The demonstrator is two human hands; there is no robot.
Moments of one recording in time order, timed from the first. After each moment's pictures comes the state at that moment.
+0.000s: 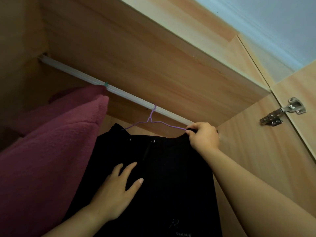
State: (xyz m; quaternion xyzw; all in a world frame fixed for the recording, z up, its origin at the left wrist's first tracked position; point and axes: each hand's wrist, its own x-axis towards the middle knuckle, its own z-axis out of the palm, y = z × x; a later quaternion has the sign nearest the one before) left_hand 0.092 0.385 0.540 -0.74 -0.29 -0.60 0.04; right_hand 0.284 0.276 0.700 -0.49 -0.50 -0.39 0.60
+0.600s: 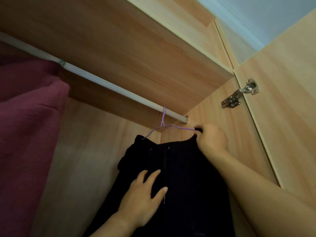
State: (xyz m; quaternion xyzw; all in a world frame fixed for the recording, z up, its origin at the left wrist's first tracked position) left_hand 0.279 0.365 0.525 -0.80 -0.26 -0.54 0.03; right_hand 0.423 0.240 0.673 -0.58 -0.44 -0.46 0.51
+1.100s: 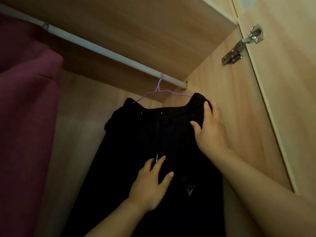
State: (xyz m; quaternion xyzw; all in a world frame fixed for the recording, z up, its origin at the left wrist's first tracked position) left_hand 0.321 0.371 0.465 -0.81 -0.29 -0.50 -0.02; right_hand 0.450 0.262 0.580 -0.52 -0.49 -0.46 0.52
